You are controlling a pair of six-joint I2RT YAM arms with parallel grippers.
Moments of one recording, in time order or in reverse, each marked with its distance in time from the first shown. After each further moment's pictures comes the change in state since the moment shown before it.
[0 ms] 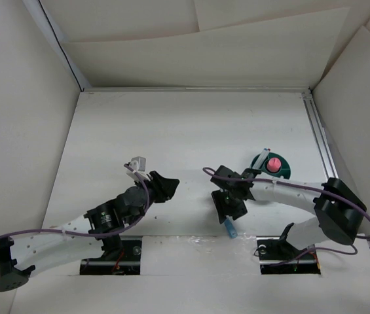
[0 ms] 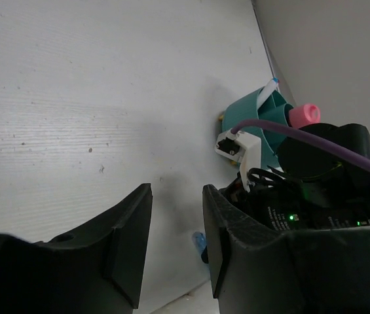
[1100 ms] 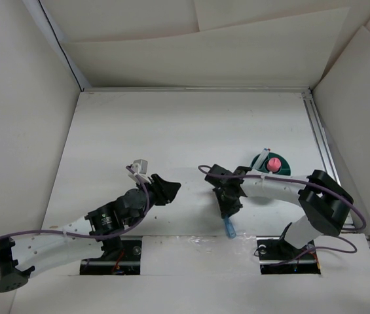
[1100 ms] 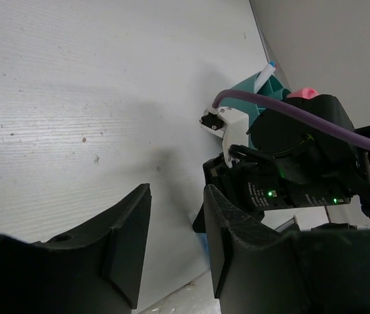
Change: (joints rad) left arm 0.000 -0.032 -0.058 0.038 0.057 0.005; right arm 0.008 0.131 0.048 0.020 0.135 0.042
